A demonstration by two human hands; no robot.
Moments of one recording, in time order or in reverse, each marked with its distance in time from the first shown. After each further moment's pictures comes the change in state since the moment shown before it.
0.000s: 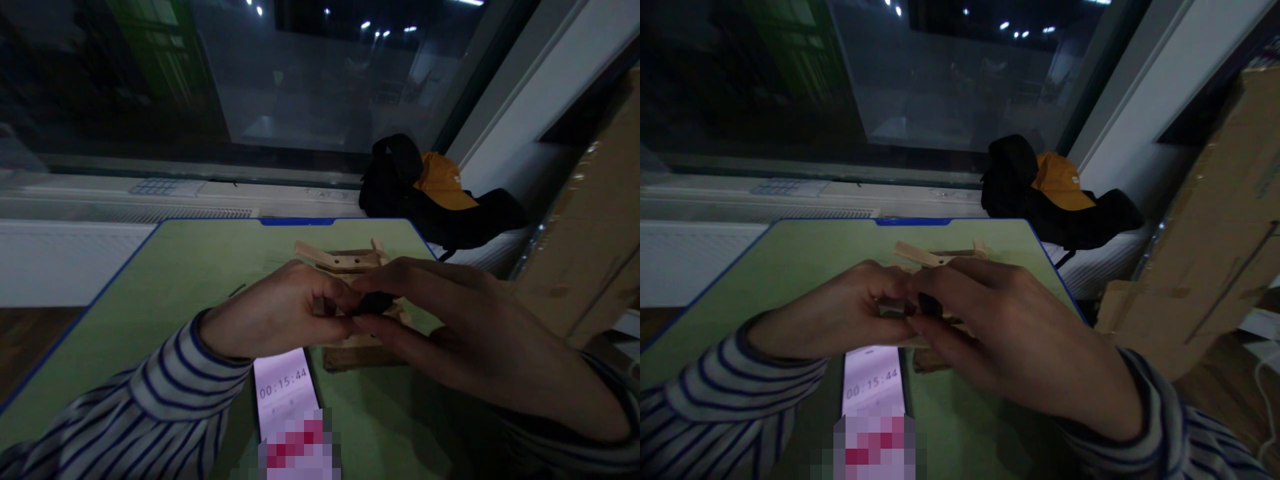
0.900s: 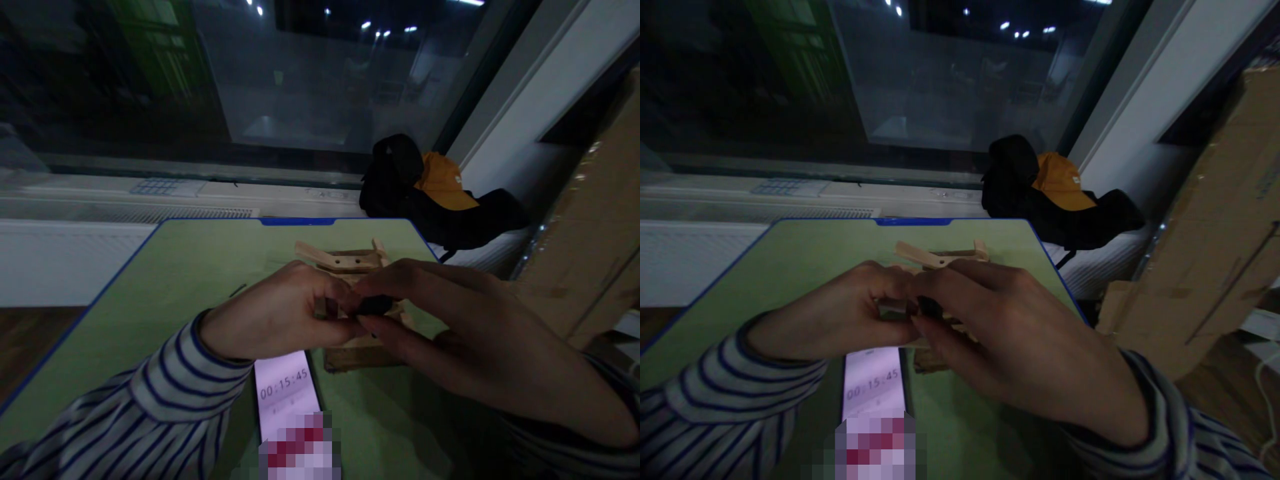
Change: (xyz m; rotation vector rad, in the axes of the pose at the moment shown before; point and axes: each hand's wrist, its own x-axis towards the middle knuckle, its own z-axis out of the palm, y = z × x) left_hand 0.000 -0.001 0.002 -0.066 -0.003 -0.014; right_hand -0.002 -0.001 -0.001 0.018 0.009 -0.011
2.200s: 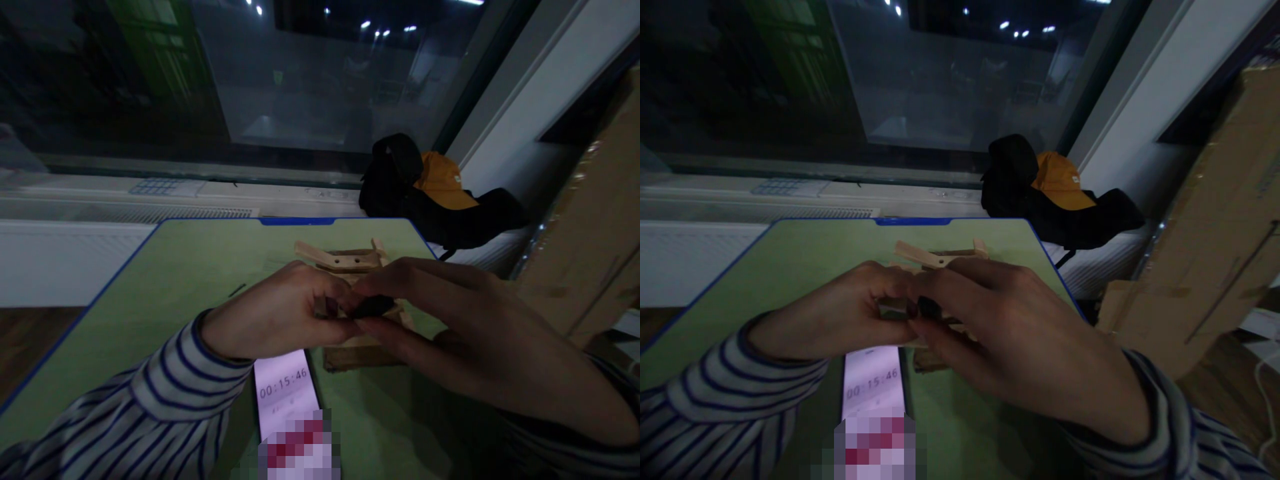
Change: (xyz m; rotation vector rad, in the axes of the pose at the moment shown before) left_hand 0.000 0.000 -0.001 -0.054 -0.037 -0.021; right_hand 0.001 0.001 -0.001 -0.018 -0.033 -0.011
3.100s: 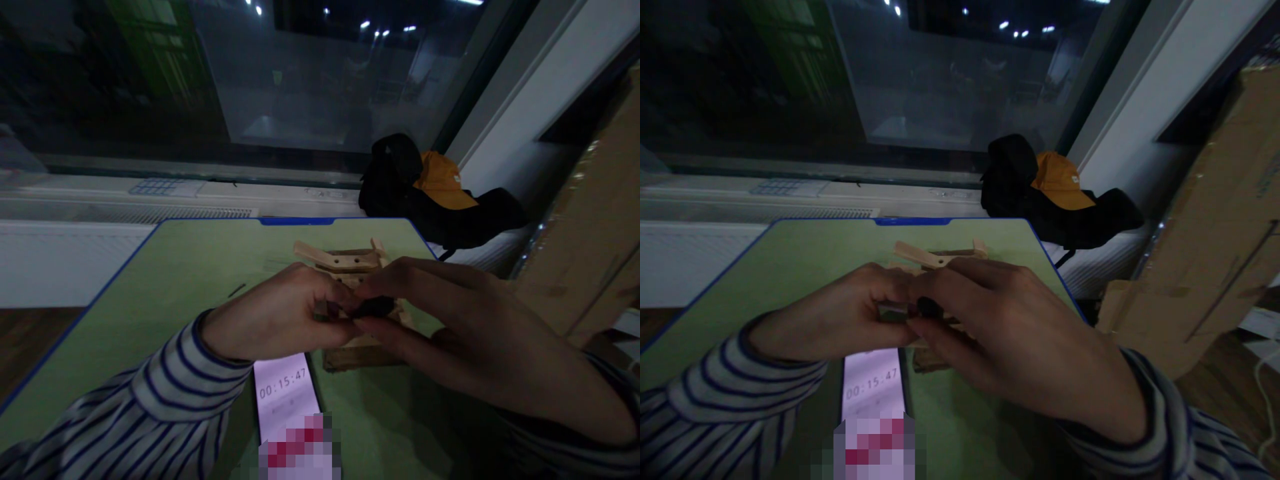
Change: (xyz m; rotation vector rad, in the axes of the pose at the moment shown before) left_hand 0.000 0.002 0.000 0.062 0.008 0.036; right_hand 0.001 -0.001 0.001 -0.012 0.014 0.005
